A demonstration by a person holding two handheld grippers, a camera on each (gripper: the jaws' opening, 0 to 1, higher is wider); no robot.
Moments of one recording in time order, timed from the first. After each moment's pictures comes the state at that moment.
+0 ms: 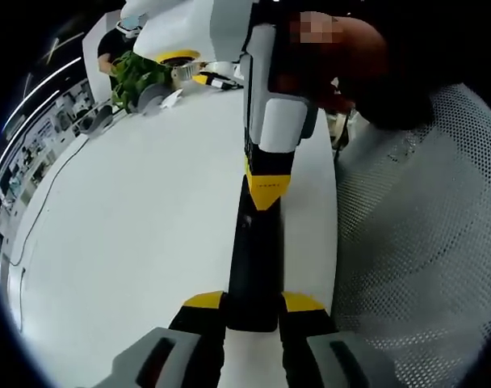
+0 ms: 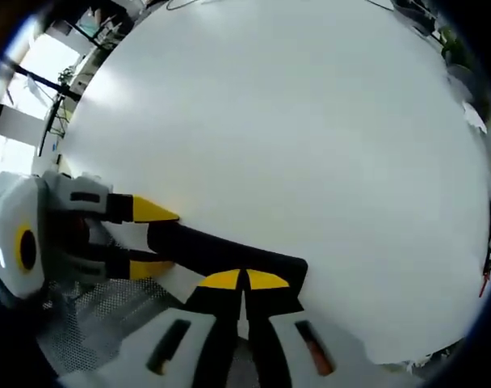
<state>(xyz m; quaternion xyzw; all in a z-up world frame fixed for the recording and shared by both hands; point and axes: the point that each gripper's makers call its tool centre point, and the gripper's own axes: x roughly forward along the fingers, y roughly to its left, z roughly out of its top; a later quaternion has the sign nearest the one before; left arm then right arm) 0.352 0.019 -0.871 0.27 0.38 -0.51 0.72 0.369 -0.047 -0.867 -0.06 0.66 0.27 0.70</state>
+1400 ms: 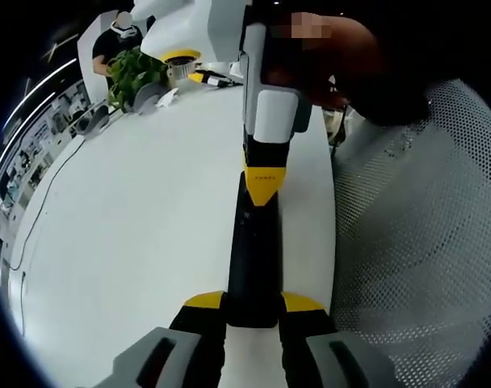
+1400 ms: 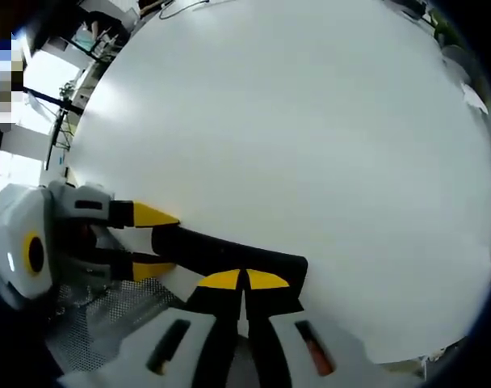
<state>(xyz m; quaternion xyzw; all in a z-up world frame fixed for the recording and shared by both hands) 0.350 0.022 -0.872 0.28 0.38 -0.52 0.71 0.369 -0.047 -0.868 -0.02 0.67 0.27 0.69</state>
